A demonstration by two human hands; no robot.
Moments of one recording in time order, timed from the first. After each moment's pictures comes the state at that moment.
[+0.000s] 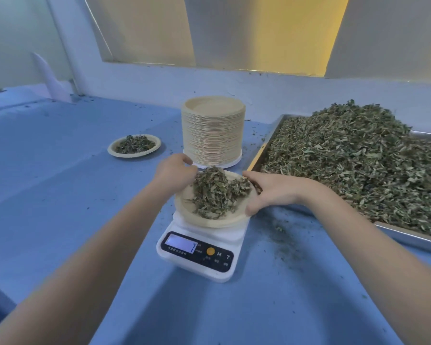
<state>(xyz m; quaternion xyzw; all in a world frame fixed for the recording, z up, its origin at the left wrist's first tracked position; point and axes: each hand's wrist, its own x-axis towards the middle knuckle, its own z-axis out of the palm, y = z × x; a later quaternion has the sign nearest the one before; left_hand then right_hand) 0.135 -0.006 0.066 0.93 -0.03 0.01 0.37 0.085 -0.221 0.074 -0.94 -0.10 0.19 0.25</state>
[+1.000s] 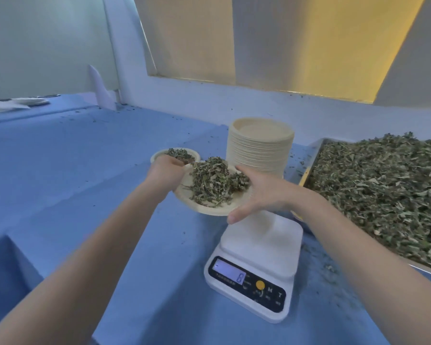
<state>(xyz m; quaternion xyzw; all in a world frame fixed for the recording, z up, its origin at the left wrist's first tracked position) 0.156 0.088 0.090 0.87 0.08 0.08 0.47 0.125 -0.129 0.091 -0.93 -0.19 0.09 0.31</state>
